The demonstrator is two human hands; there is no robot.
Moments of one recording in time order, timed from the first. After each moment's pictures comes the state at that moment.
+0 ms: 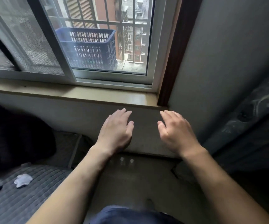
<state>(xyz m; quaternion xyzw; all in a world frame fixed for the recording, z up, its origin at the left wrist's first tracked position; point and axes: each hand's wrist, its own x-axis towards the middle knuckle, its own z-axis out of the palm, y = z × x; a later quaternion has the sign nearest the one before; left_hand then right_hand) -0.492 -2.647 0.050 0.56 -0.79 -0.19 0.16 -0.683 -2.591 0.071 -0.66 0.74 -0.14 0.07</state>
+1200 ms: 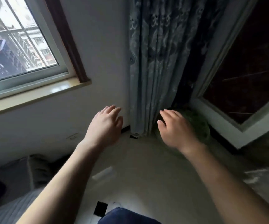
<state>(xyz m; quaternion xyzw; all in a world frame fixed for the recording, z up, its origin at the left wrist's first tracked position) -0.521 -2.362 0.076 0.27 -0.94 -0.15 0.14 -0.665 -2.184 0.071 -0.40 0.90 -0.16 0.04</state>
